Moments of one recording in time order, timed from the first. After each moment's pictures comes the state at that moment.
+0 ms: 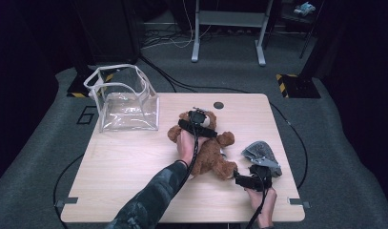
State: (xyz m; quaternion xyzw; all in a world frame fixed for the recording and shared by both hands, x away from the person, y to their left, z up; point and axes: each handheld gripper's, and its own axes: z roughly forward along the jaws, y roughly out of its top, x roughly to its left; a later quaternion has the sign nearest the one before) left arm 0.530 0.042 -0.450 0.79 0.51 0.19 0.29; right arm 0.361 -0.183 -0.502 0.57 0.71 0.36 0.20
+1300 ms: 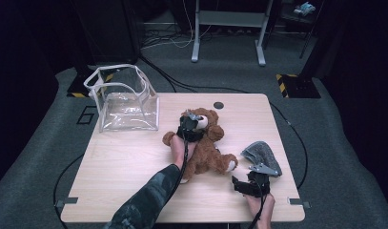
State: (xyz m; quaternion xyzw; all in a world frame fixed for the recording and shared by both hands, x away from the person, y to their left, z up) left arm 0.513 0.071 -0.463 0.77 0.47 0.20 0.38; right arm 0.351 -0.181 -0.525 0.57 0.71 0.36 0.20
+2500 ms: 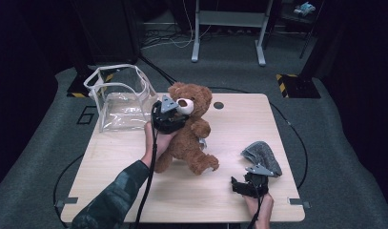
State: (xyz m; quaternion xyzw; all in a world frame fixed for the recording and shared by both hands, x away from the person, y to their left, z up) left arm 0.465 0.143 -0.355 0.76 0.37 0.25 0.47; right arm 0.350 -0.174 -0.527 0.55 0.73 0.33 0.23
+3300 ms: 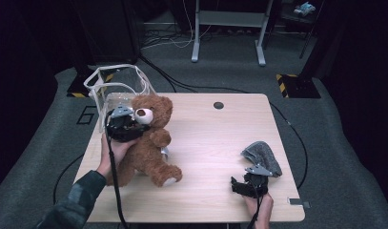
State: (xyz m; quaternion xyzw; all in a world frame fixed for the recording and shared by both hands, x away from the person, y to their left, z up) left arm 0.439 0.265 -0.364 0.76 0.42 0.21 0.44; right arm 0.350 -0.172 -0.528 0.55 0.73 0.33 0.23
